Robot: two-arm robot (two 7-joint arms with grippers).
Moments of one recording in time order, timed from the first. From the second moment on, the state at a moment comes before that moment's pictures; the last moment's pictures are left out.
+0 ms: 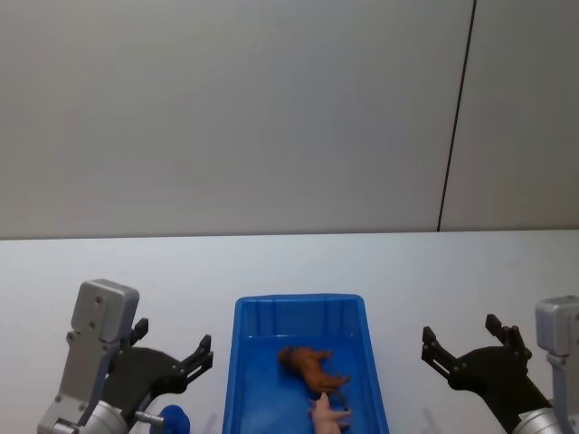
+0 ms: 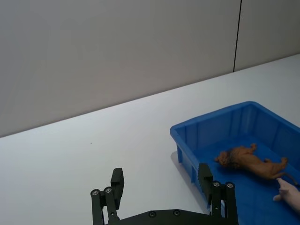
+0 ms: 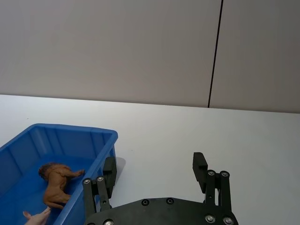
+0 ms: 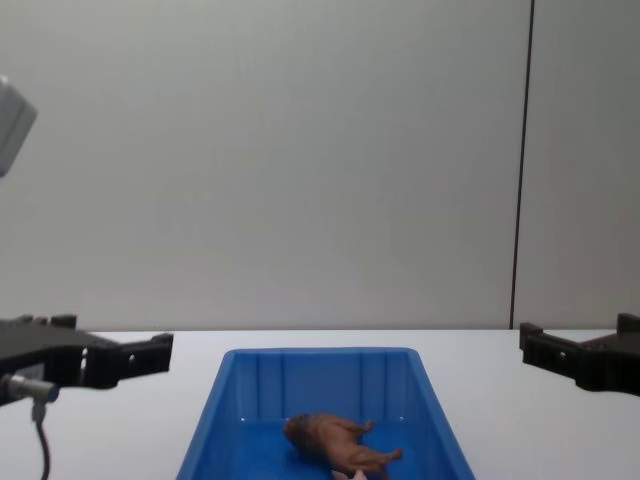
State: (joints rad) left arm -0.07 0.54 0.35 -1.77 -0.45 0.23 0.13; right arm -0.01 0.22 -0.26 -1.68 0.23 0.09 -0.03
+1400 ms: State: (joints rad) left arm 0.00 0.56 0.33 -1.72 -0.53 0.31 0.09; right arm -0.01 0.22 -0.26 -1.68 0.23 0.09 -0.03
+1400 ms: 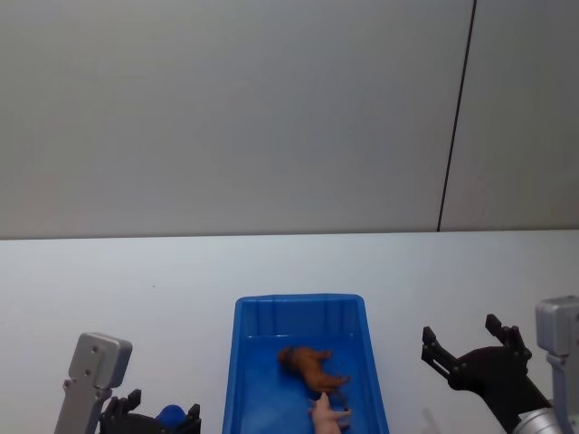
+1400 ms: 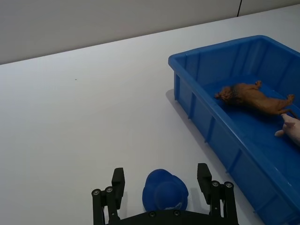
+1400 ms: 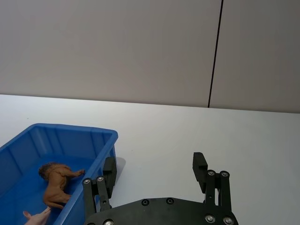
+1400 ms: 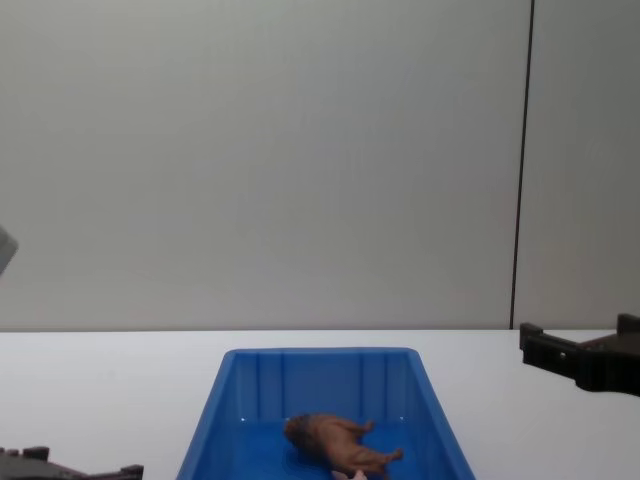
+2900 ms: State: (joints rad) left arm 0.01 0.51 0.33 -1.69 -0.48 0.15 0.04; right arm -0.01 0.22 -0.26 -1.68 0.23 0.09 -0.03
